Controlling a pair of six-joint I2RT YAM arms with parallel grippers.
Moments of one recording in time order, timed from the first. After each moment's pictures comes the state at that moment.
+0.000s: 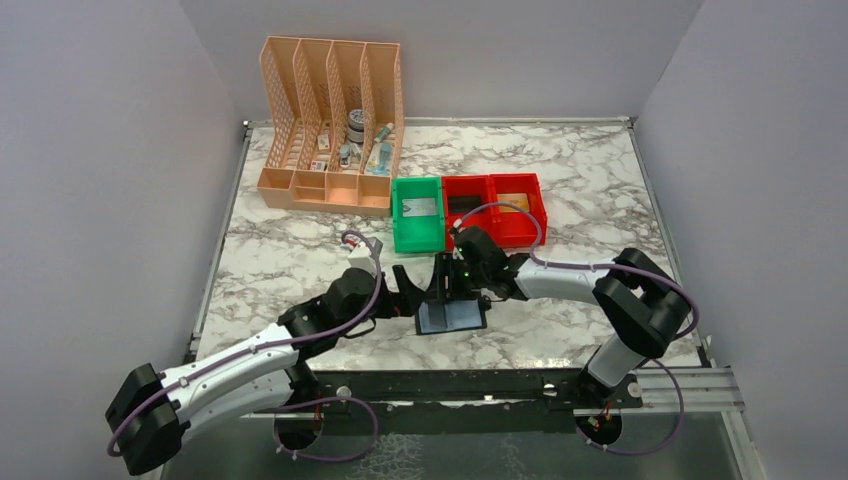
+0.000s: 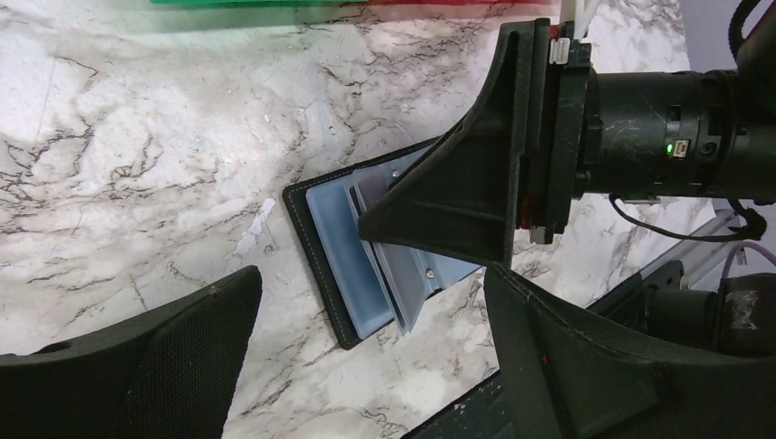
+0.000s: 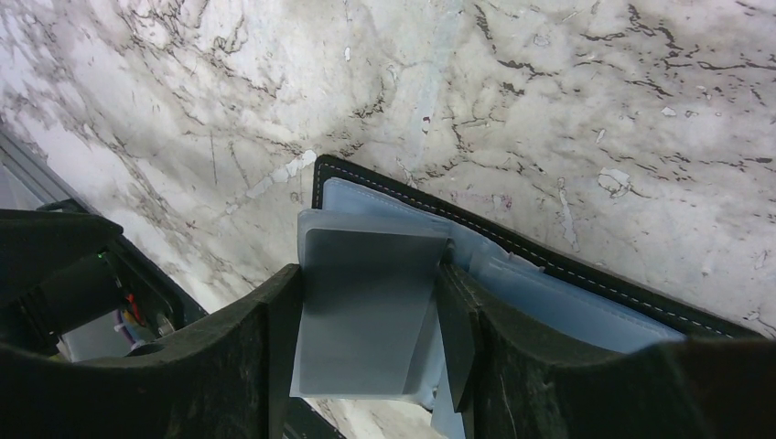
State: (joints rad) left arm -0.90 0.82 0.39 -0.09 -0.18 -0.80; right arm 0.84 1.65 0.79 0.01 -0.20 0.76
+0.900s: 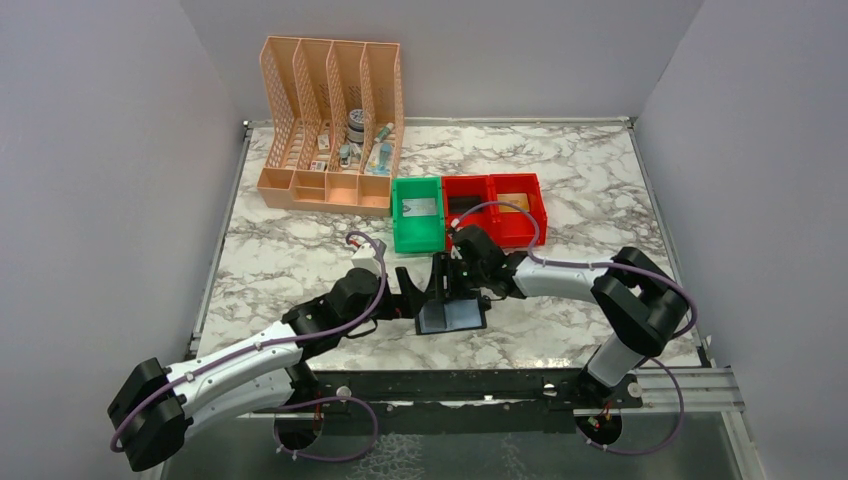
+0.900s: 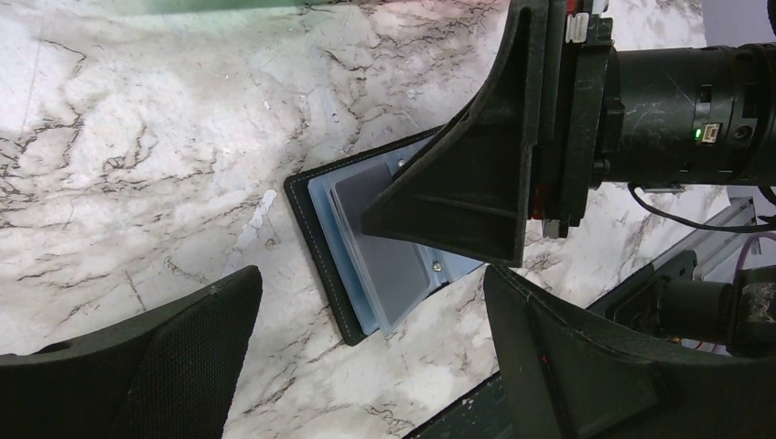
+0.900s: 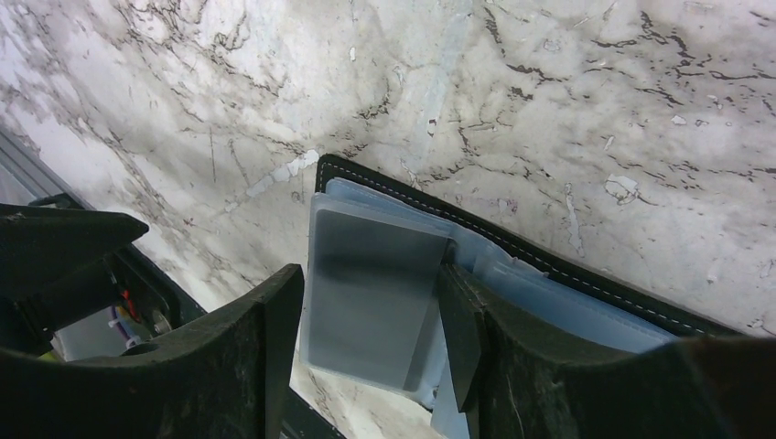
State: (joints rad) left arm -0.90 0.84 0.38 -0.08 -0.17 -0.80; right arm 0.84 1.67 0.80 0.00 -0.21 0.74
